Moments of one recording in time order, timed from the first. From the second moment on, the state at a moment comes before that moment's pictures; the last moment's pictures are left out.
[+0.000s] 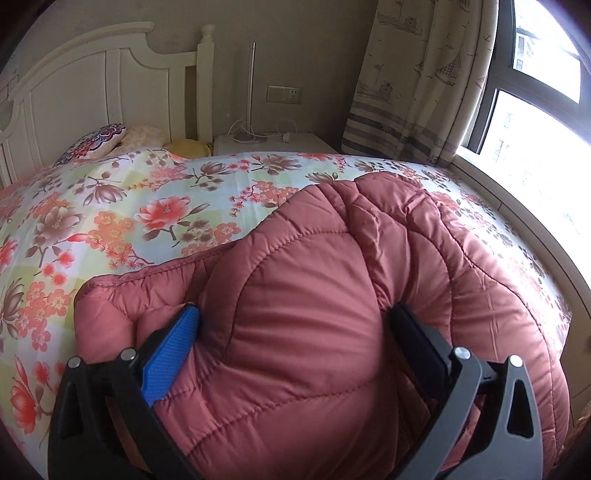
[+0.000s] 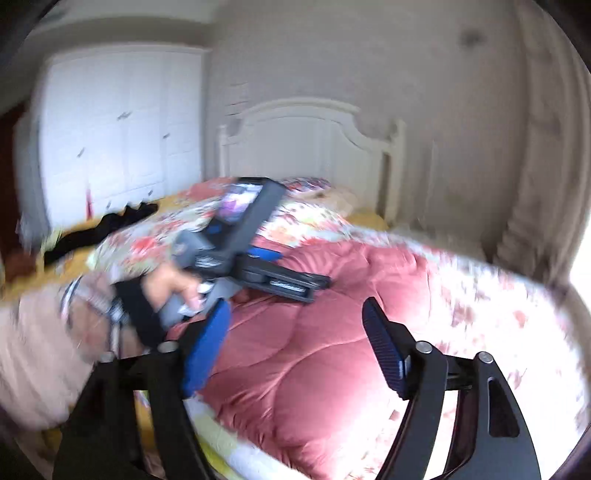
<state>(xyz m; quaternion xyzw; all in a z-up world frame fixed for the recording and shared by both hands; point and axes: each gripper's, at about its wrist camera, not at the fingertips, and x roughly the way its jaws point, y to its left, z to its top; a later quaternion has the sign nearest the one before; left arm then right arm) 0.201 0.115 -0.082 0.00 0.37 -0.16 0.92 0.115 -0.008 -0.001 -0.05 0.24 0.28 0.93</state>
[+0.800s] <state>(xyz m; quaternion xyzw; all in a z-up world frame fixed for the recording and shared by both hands) 0.189 0.126 -0.071 -0.06 0.34 -0.05 0.94 0.076 0.049 -0.044 -0.23 0.24 0.28 0.90</state>
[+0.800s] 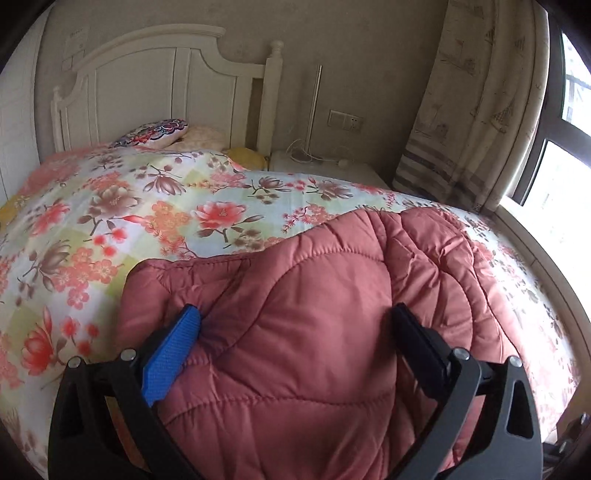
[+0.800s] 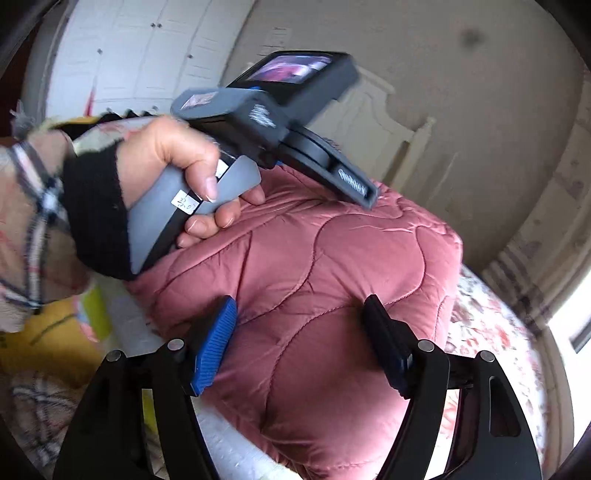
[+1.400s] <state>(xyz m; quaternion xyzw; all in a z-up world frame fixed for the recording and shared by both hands) 0.187 0.141 -0.073 -0.11 0.33 -0.06 0.93 0.286 0.014 -0.064 -0.06 0.38 0.26 0.89</state>
